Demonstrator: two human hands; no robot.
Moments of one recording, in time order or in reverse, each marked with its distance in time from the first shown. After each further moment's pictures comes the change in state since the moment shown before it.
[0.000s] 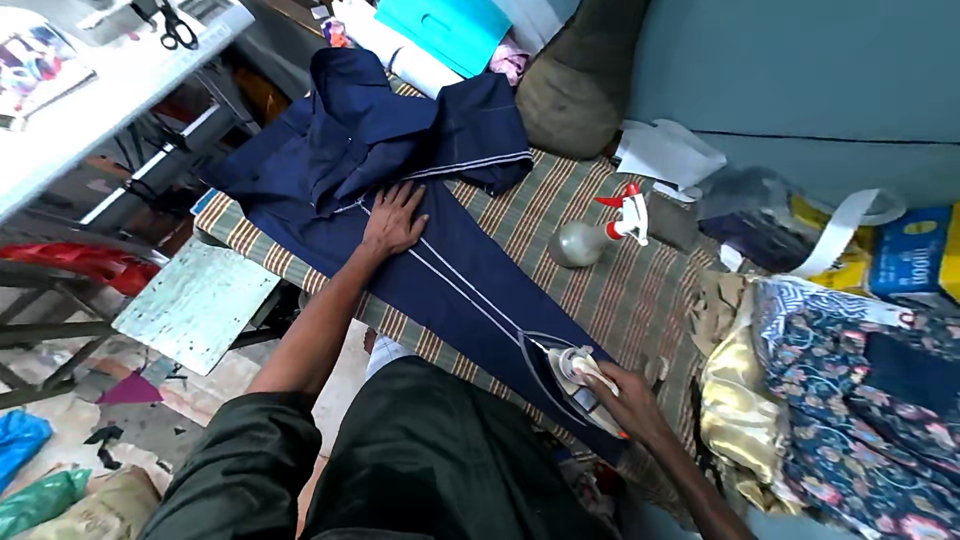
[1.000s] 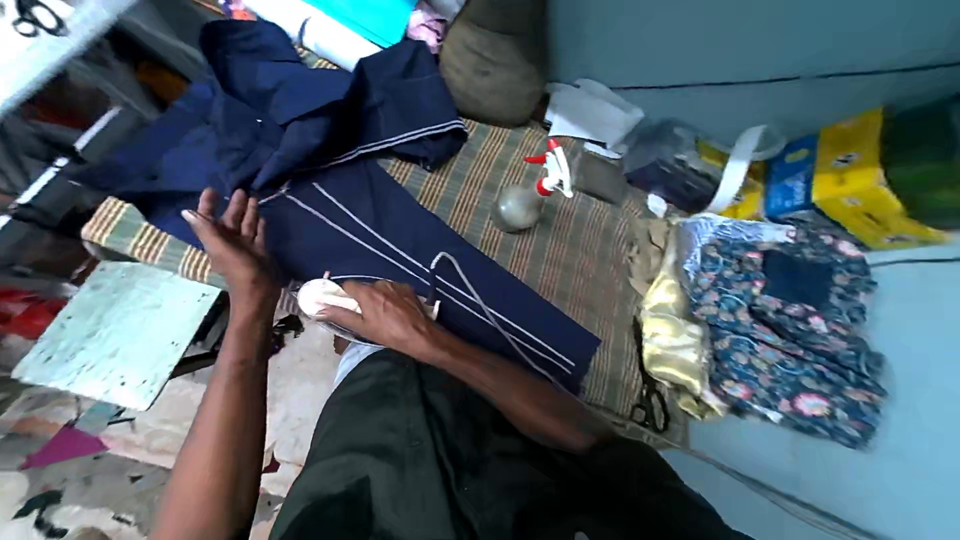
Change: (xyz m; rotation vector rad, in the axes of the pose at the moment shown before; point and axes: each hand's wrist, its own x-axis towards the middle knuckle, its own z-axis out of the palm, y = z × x) left_hand -0.111 0.025 -0.086 -1.390 0.688 -0.568; right_hand 0.133 -0.250 0.109 -0.055 -0.296 -0.171
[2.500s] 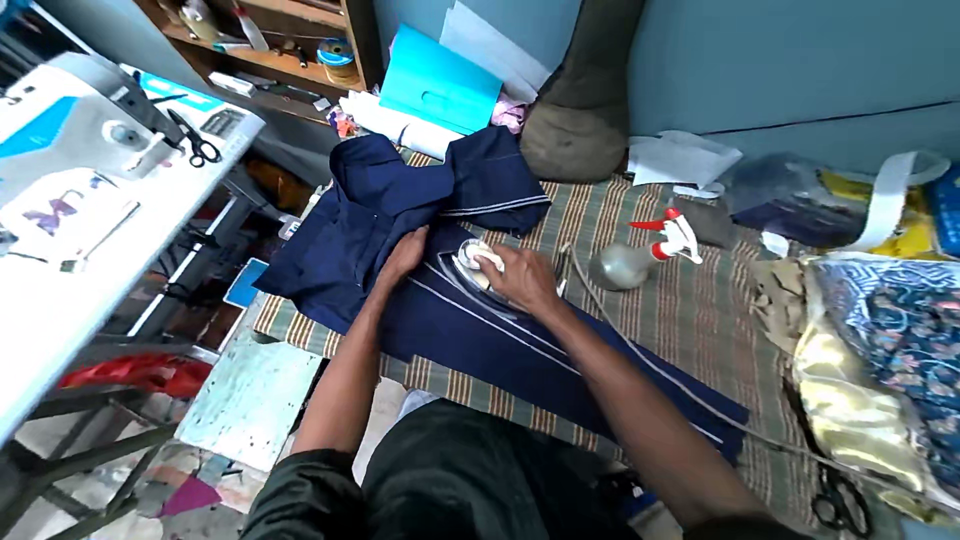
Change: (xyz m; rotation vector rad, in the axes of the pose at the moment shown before) left_hand 0.161 -0.013 0.065 0.832 -0.763 -0.174; right_hand 0.138 0.060 -0.067 -0.294 0.553 0.139
